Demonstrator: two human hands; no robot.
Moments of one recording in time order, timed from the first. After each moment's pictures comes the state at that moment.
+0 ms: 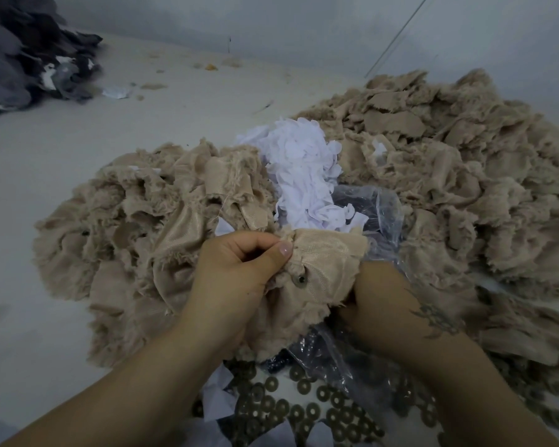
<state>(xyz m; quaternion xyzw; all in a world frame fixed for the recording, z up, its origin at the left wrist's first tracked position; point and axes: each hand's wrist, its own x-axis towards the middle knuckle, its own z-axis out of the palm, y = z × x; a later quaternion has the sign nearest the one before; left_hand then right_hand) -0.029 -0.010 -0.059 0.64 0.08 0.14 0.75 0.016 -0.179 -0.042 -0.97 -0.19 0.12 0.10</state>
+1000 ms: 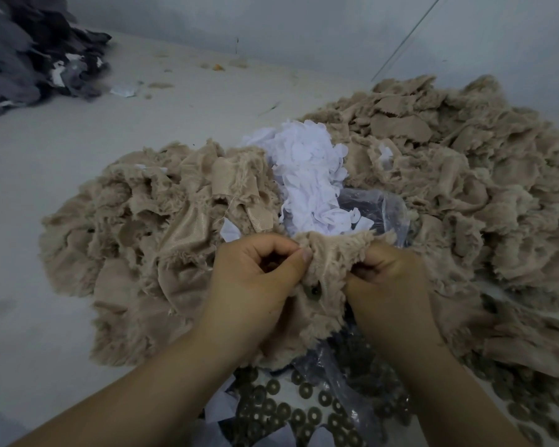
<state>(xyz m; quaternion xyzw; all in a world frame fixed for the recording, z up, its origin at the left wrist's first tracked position) -0.033 -0.019 -0.056 0.71 0.04 0.20 0.67 0.014 -0.173 -0.059 -0.77 -0.17 -0.08 0.61</state>
